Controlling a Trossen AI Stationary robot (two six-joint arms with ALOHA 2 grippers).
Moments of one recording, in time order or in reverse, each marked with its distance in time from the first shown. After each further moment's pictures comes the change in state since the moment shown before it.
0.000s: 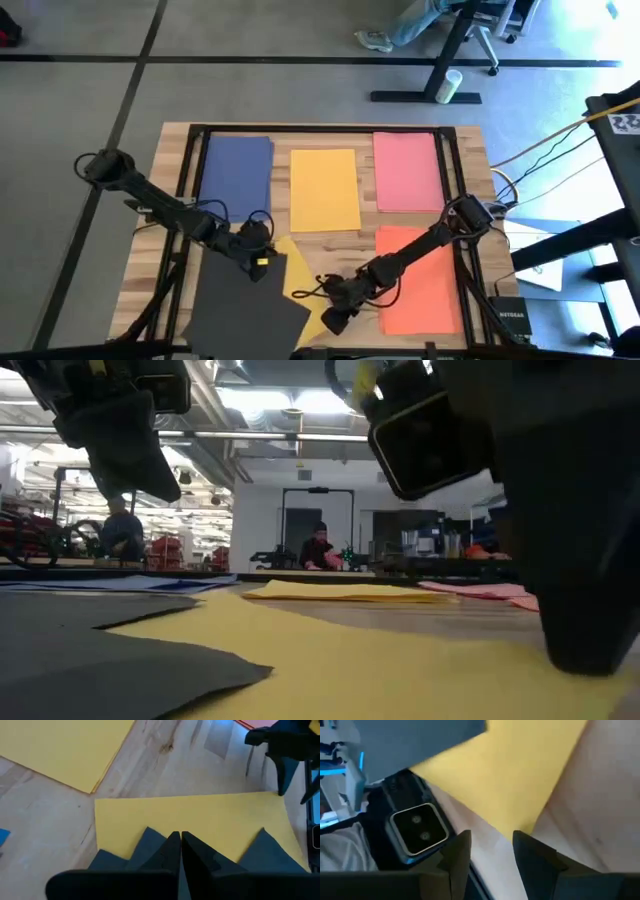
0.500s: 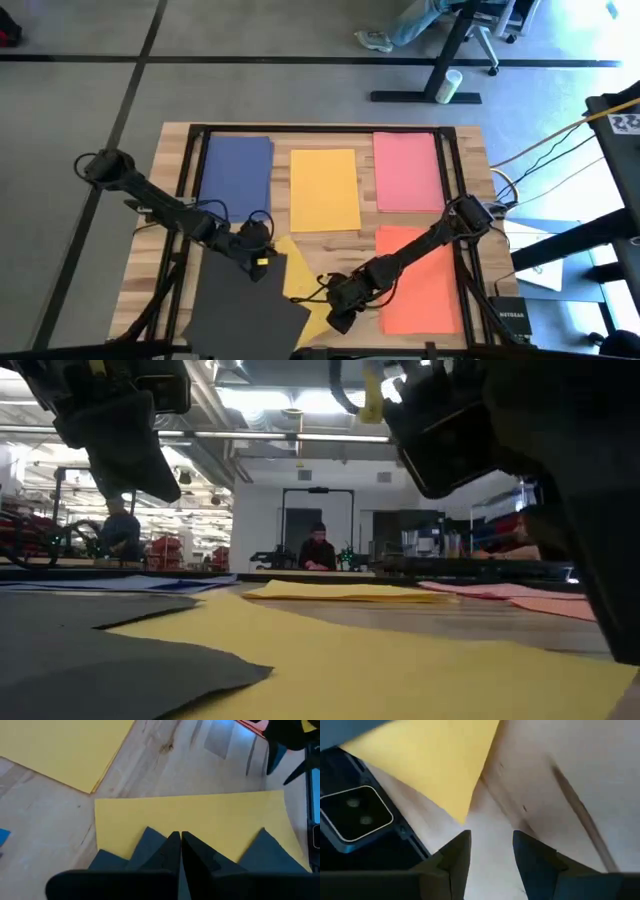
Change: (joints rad) left arm 0.000 0.000 0.000 0.000 0.000 0.004; right arm 0.005 0.000 0.102 -0.364 0.002 -0.091
